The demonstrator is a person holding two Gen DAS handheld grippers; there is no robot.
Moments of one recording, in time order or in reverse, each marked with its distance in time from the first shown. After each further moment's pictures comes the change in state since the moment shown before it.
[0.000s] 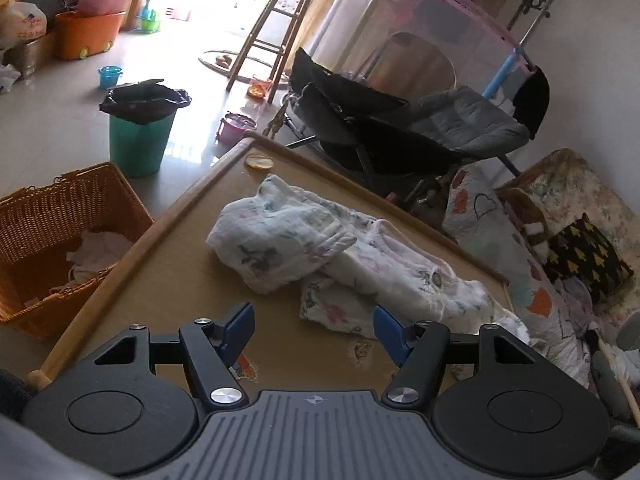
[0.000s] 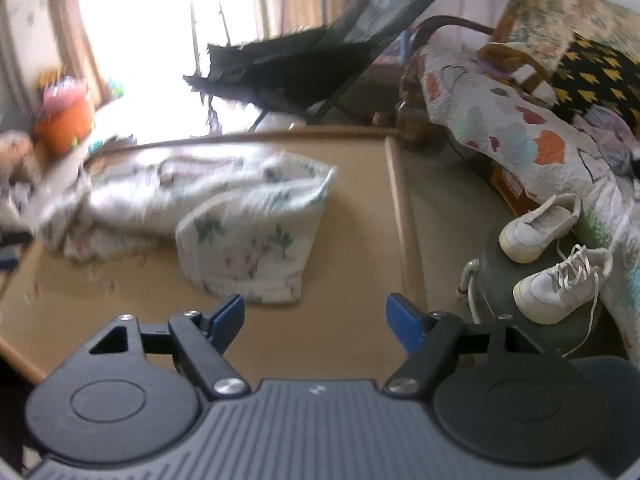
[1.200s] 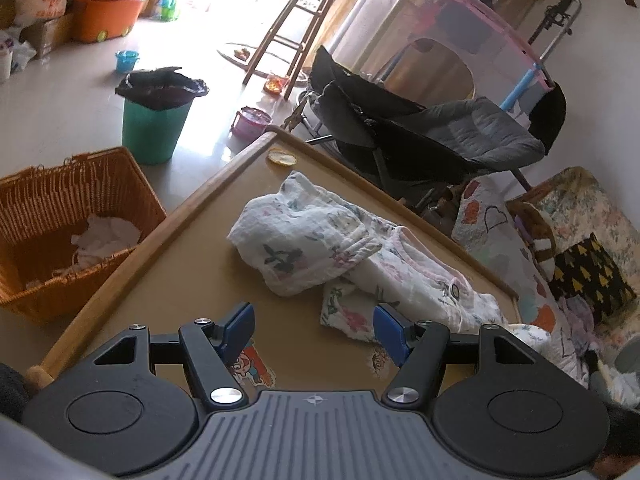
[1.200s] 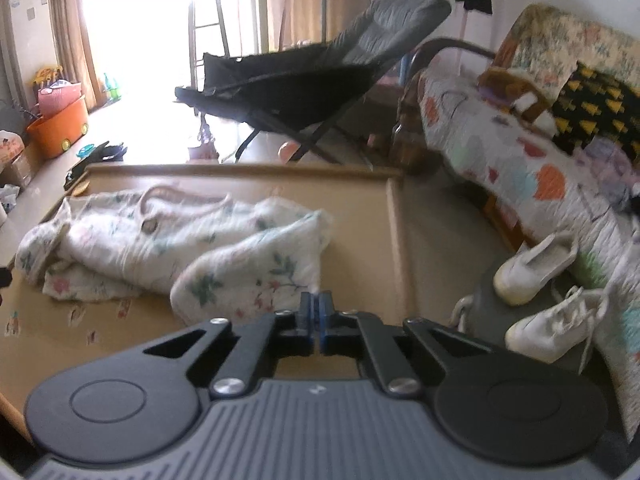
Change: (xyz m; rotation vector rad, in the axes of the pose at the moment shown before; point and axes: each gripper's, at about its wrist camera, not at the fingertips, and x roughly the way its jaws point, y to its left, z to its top) left arm 0.000 0.014 0.015 -0.090 -0.004 0.005; right arm 0.018 0.008 0.037 -0.076 -0.041 -0.051
